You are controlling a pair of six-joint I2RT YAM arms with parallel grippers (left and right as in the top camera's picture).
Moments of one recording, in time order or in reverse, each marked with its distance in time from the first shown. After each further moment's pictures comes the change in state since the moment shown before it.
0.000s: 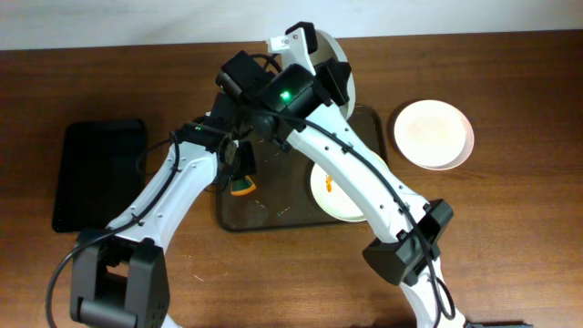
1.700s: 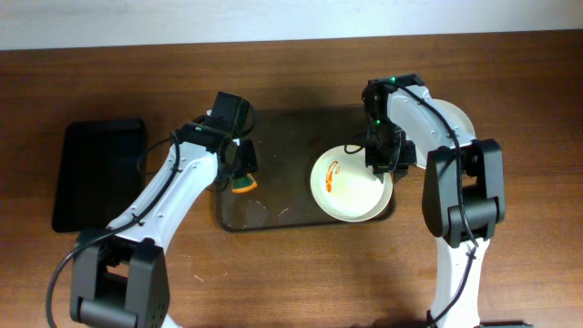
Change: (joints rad) left arm 0.000 0.000 -0.003 0.029 0.003 0.000; right arm -0.563 0.008 -0.788 0.221 -1.160 -0.101
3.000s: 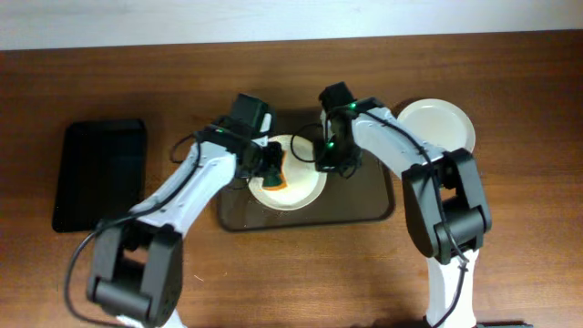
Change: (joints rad) left arm -0.072 0.089 -0.001 0.163 0.218 0.117; right arm 0.197 -0.068 -0.161 0.510 -0.315 -0.039
